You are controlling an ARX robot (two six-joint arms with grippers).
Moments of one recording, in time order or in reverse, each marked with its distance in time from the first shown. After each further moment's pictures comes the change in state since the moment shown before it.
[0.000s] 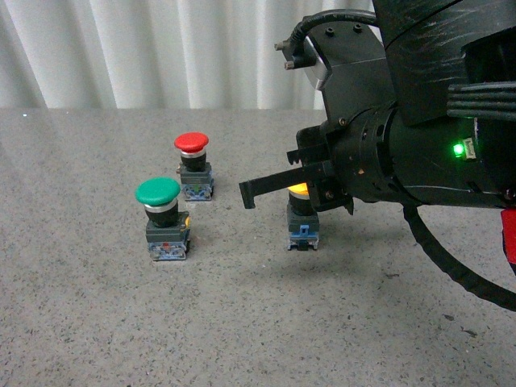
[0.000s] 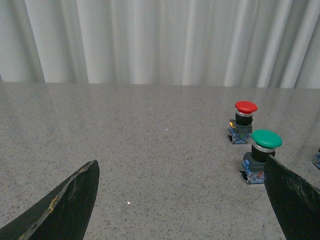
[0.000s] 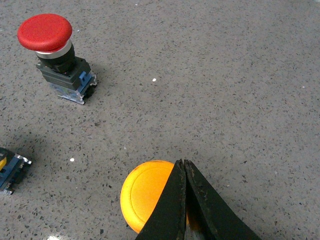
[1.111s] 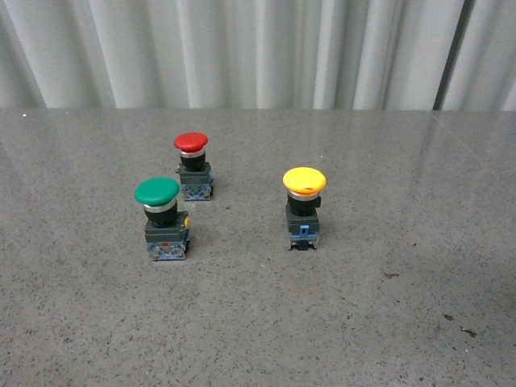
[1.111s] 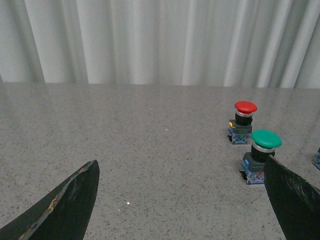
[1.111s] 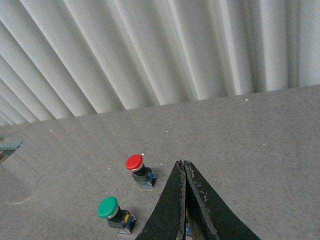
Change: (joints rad) left arm 0.000 0.000 0.000 0.000 0.000 0.000; right arm -0.111 -0.781 -0.336 0.053 -0.117 0.317
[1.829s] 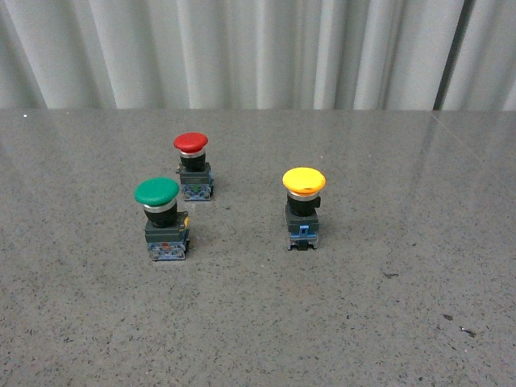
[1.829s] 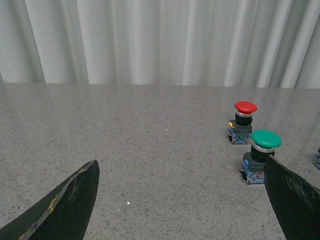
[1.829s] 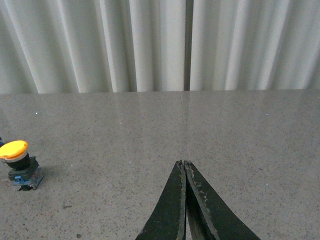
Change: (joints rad) left arm 0.000 0.000 0.000 0.000 -0.001 0.000; right arm -0.436 -0.720 -0.499 -0.159 -0.054 -0.355
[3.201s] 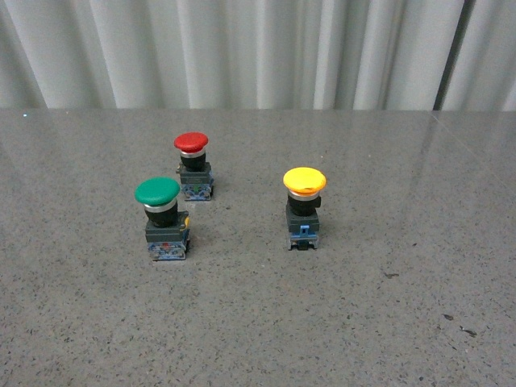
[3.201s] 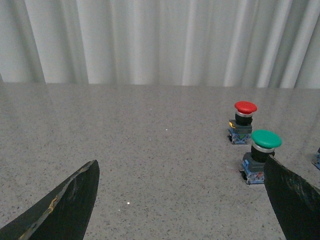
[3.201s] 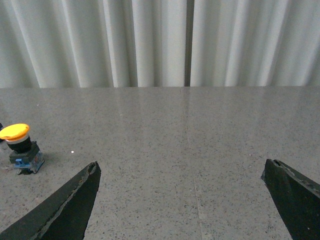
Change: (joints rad) left arm 0.000 0.000 0.000 0.000 0.001 0.000; right arm 0.003 -0.272 -0.114 -0.142 -0.001 -0.007
